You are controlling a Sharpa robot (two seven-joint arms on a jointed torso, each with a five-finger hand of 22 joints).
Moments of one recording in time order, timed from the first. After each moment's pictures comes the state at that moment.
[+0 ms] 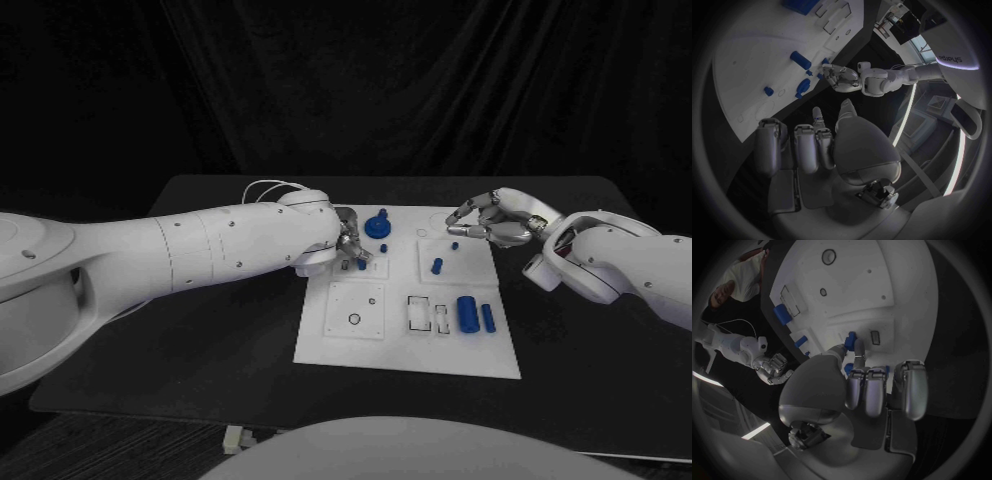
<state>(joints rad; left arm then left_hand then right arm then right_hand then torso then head) 1.27 -0.45 -0.21 1.22 -1.05 0.00 -0.58 1.28 -0.06 0.15 0.25 0.28 1.01 0.02 0.32 0.83 1.46 -0.05 1.57 1.31 1.47 -0.10 1.57 1.31 0.03 1.47 0.01 1.41 1.31 1.22 -0.85 -0.21 1.31 -0.86 -0.19 0.34 1.31 0.11 -0.26 0.28 0.21 0.71 0.13 0.45 0.07 1.46 0.04 1.55 1.31 1.47 -0.02 1.49 1.31 0.03 1.47 0.09 1.41 1.31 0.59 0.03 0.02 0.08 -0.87</state>
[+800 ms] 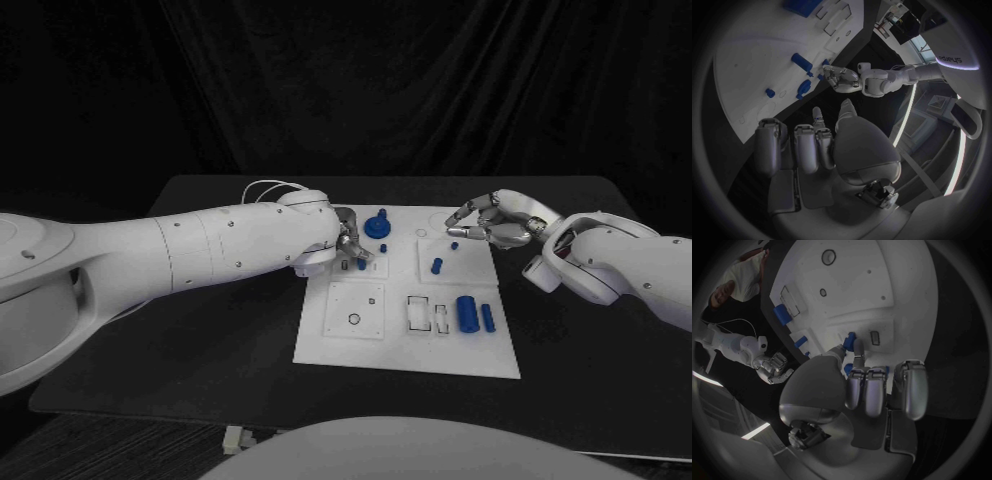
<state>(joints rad) 1.27 -0.45 -0.21 1.22 -1.05 0.00 -0.58 1.25 -0.05 0.13 0.27 0.18 1.02 0.02 0.30 0.82 1.46 -0.05 1.57 1.31 1.47 -0.10 1.57 1.31 0.03 1.47 0.01 1.40 1.31 1.22 -0.85 -0.21 1.31 -0.86 -0.18 0.34 1.31 0.11 -0.26 0.28 0.21 0.71 0.13 0.45 0.07 1.46 0.04 1.55 1.31 1.47 -0.02 1.49 1.31 0.03 1.47 0.09 1.41 1.31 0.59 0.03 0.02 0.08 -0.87</state>
